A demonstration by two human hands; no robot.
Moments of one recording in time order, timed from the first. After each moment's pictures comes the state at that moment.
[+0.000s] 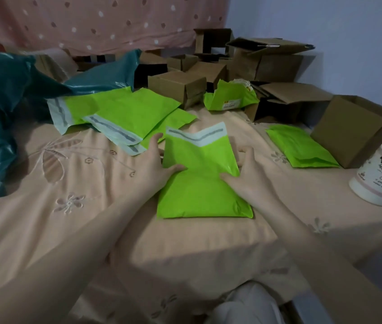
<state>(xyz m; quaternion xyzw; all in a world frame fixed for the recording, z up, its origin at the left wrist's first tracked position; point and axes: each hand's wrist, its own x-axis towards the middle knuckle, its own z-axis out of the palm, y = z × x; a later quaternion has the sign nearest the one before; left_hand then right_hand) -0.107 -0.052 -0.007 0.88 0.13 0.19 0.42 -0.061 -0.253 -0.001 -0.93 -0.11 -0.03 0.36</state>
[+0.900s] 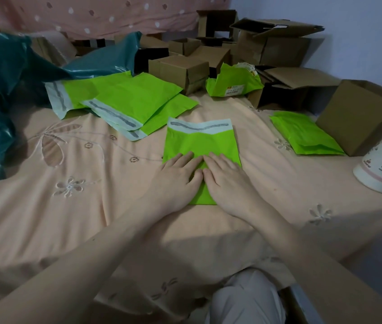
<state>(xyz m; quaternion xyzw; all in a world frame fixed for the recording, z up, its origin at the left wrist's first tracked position) -0.140 -0.100 -0.025 0.98 0.02 0.08 0.20 -0.087 -0.233 -0.030 -0.94 -0.32 -0.04 0.07</state>
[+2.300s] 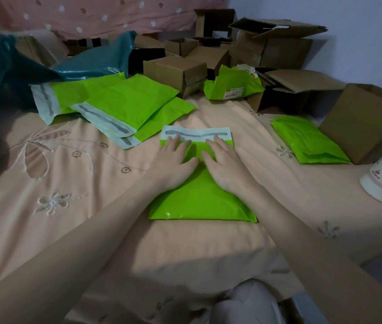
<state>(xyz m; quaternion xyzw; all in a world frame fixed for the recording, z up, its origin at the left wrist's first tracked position) -0.078 -0.078 -0.012 0.96 0.05 0.05 0.28 -0.027 -0.215 -0.014 -0.94 -0.26 -0.01 0.23</state>
